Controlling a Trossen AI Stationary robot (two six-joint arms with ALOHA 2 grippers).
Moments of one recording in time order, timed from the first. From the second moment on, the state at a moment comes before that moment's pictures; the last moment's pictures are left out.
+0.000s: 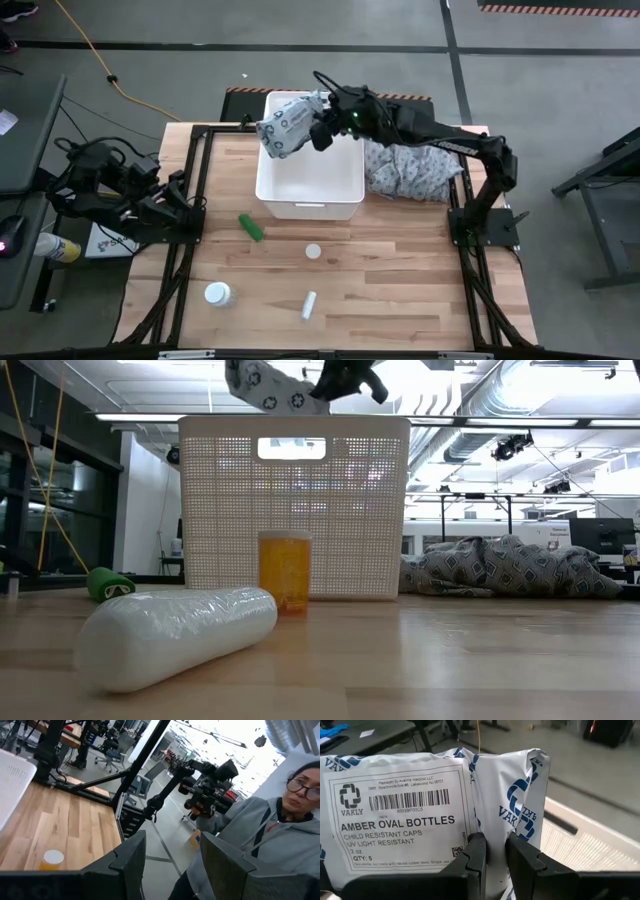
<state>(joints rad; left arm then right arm) -0.04 0.24 0.91 -0.66 0.42 -0.58 -0.28 1.75 1.86 -0.59 0.34 0.39</state>
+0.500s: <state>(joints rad) -0.04 0.24 0.91 -0.69 0.38 -0.58 -0.39 1.76 1.85 -0.69 0.20 0.65</state>
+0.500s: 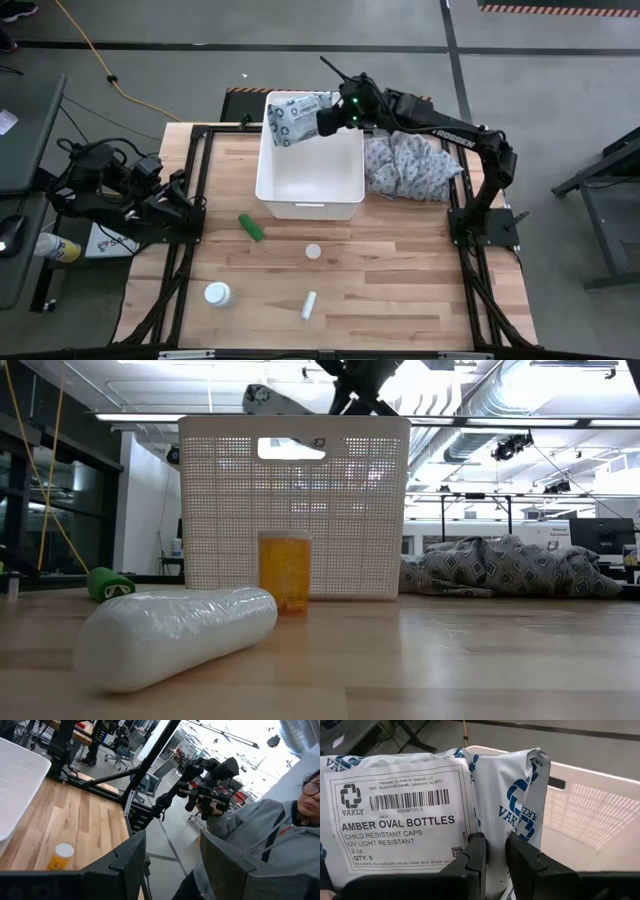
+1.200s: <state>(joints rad) -0.04 0.24 0.91 -0.74 0.38 -0.58 -0.38 1.82 1.85 -0.73 0.23 0.76</state>
